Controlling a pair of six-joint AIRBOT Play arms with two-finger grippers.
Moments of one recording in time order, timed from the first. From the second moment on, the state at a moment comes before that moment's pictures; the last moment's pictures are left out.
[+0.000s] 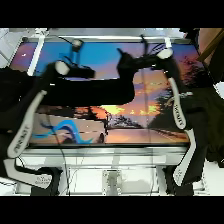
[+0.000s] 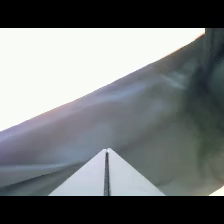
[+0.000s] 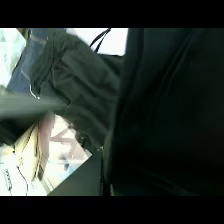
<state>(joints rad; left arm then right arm) -0.21 -1.56 1.53 1.17 -0.75 -1.25 0.21 -2.04 2.07 -0.54 1.12 1.32</state>
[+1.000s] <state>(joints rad) 0.06 -1.38 1.54 1.19 -0.99 -1.25 0.32 -2.08 2.05 -0.72 1.14 1.40</state>
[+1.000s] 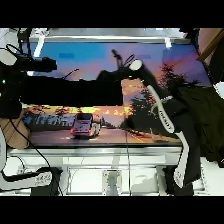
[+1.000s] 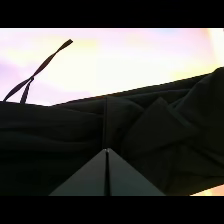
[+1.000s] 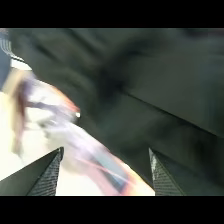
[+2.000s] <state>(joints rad) 0.06 -1.38 1.54 1.19 -1.00 -1.25 0.24 -2.20 1.96 -0.83 1.13 1.53</state>
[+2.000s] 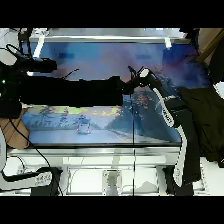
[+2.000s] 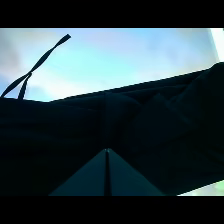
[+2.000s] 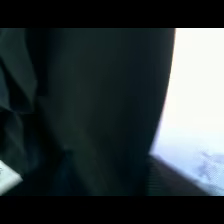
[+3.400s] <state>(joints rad) -0.54 -1.58 1.44 1.19 -0.94 -1.33 -0.11 -1.74 1.97 -0.84 1.75 1.45</state>
